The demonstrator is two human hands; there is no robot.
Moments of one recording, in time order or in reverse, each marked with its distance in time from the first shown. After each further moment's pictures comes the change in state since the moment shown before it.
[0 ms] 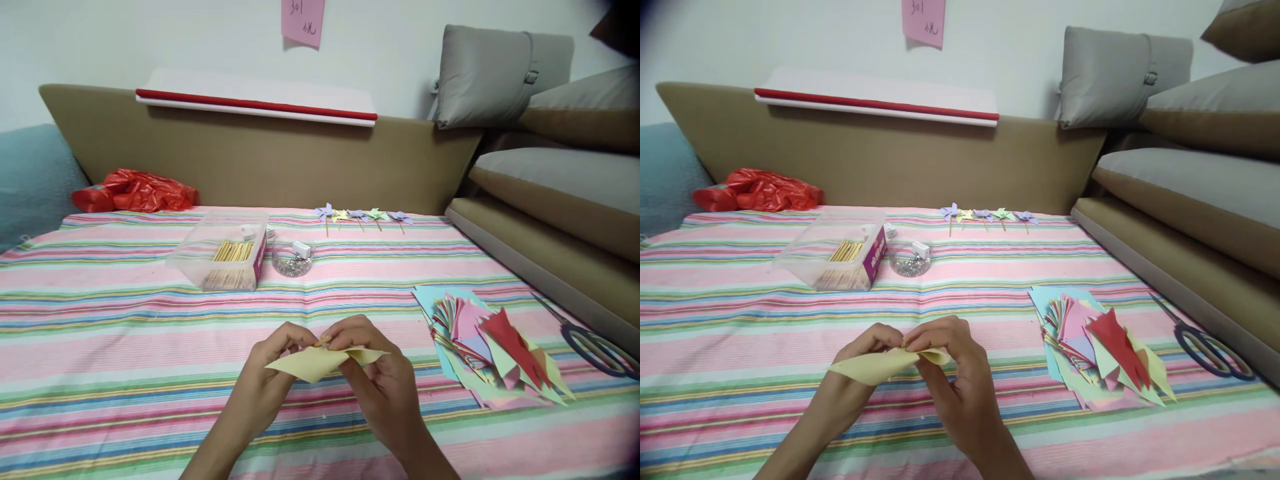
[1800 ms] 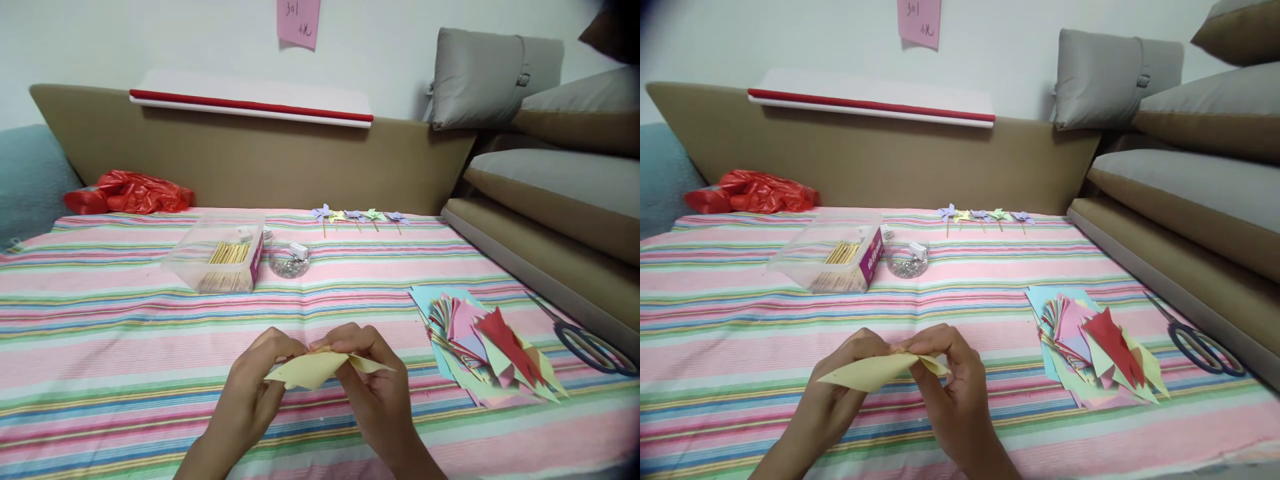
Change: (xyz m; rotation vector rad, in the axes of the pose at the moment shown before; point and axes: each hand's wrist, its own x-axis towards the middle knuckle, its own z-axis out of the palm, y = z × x) left_hand -0.009 0.008 -0.011 0.447 0.009 0.318; right_hand -0.004 0.004 0.013 0.263 0.104 0.056
